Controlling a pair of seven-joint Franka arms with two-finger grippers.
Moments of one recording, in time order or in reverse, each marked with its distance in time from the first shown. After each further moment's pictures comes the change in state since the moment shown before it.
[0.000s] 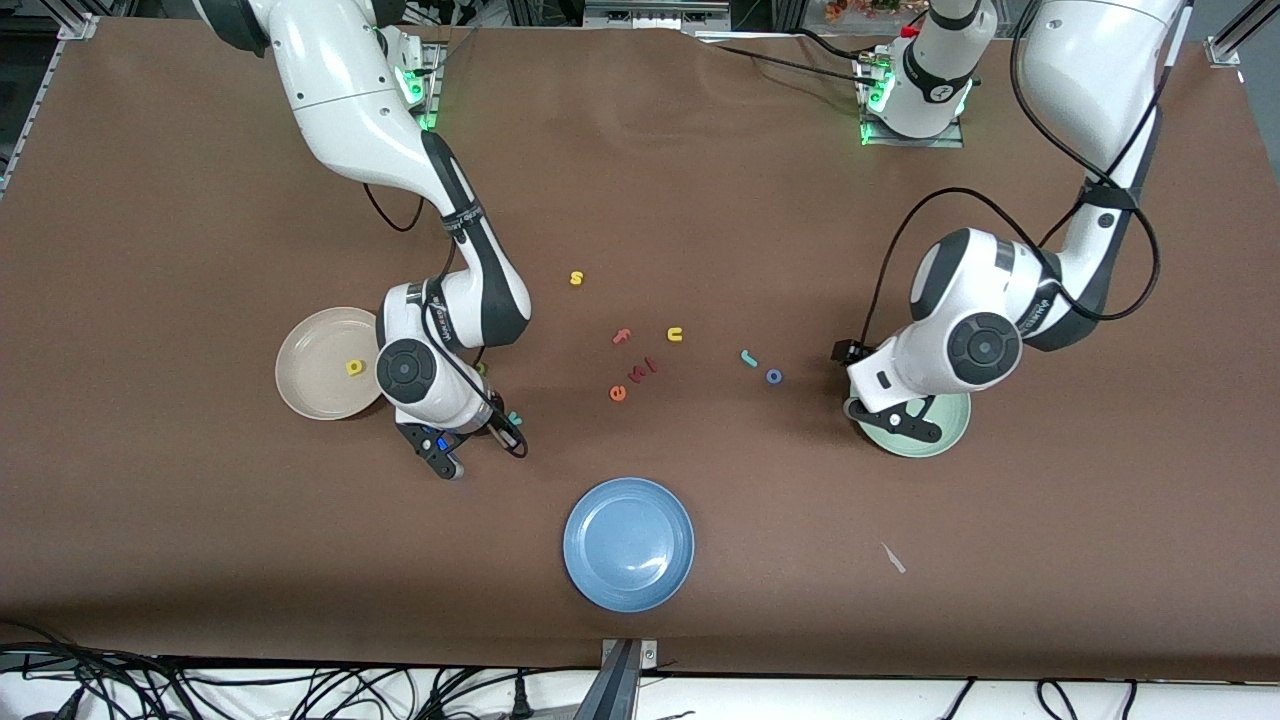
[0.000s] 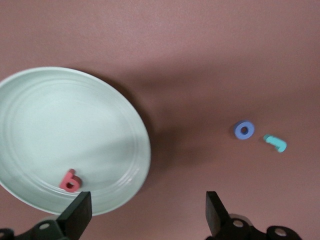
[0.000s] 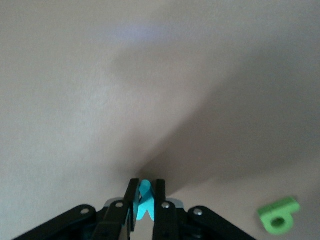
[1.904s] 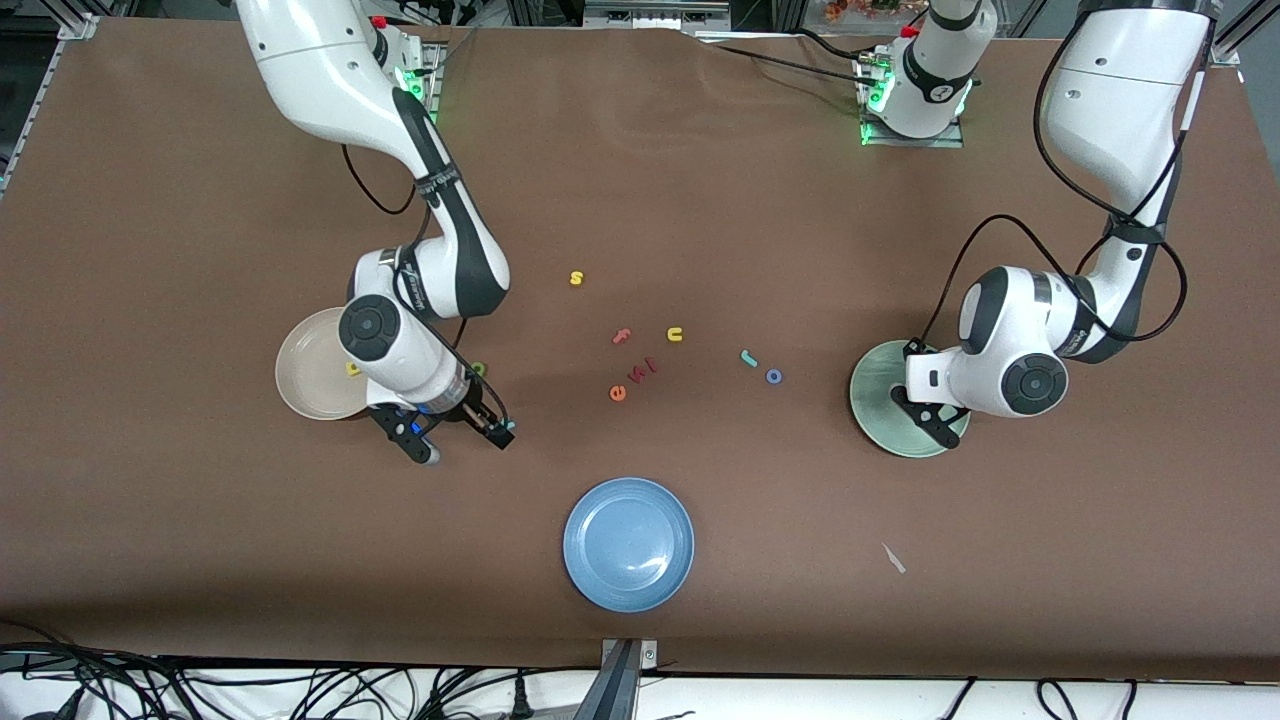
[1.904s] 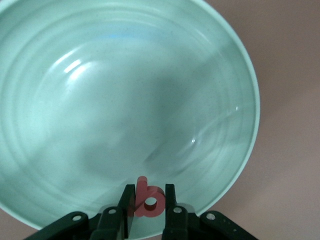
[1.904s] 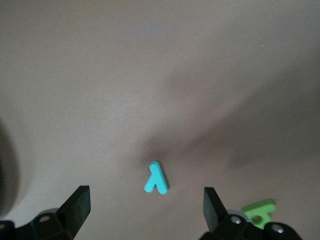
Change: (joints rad) left arm 0.067 0.077 0.142 -0.094 0.003 0.069 0.716; right arm 0.012 -0.127 -0.006 -0.181 -0.006 0.202 -0.034
